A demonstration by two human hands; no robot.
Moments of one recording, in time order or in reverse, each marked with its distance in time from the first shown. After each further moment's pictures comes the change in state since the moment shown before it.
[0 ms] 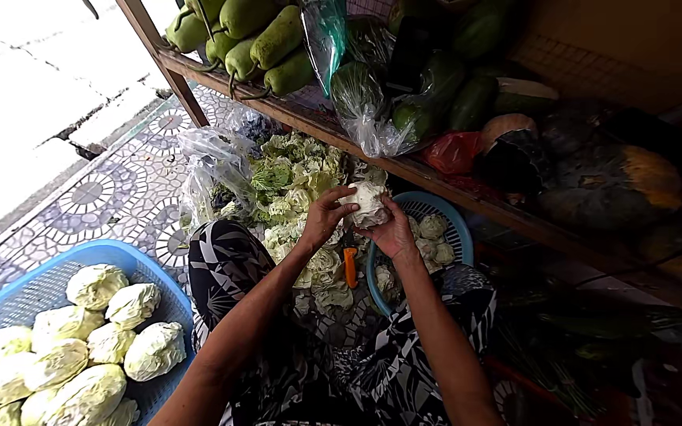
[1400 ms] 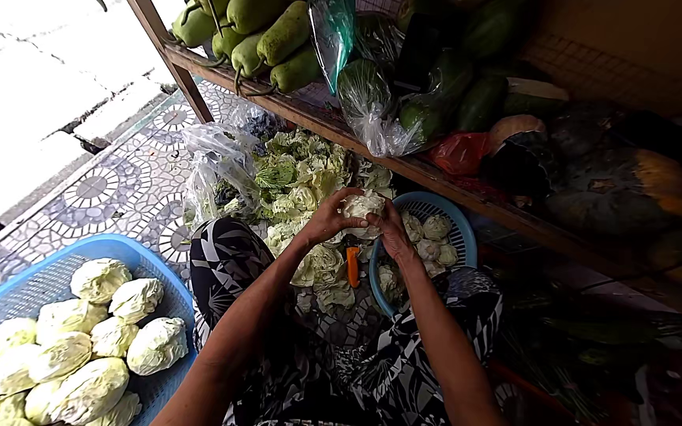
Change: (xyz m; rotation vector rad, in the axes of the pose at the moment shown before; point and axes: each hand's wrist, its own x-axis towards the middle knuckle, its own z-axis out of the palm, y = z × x) left_hand 0.003 0.011 -0.014 0.054 -0.242 -0.097; right_hand 0.018 0.019 -0.021 -0.518 -0.193 -0.350
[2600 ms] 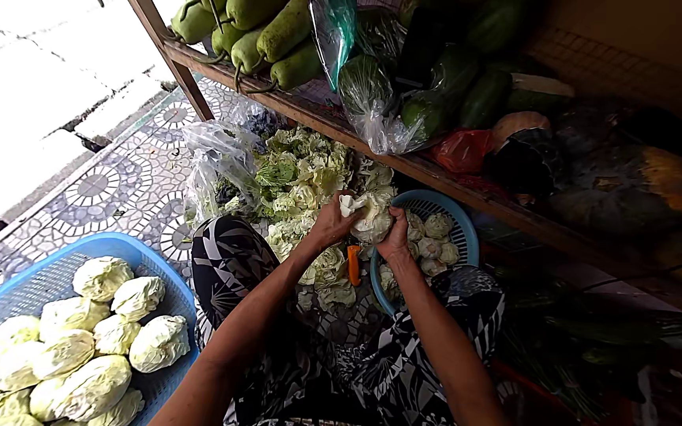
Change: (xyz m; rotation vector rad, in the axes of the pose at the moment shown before) left_hand 0.002 -0.017 0.019 0.274 0.163 -0.094; right_hand 0.001 0.009 0.016 0.538 0.254 0.135
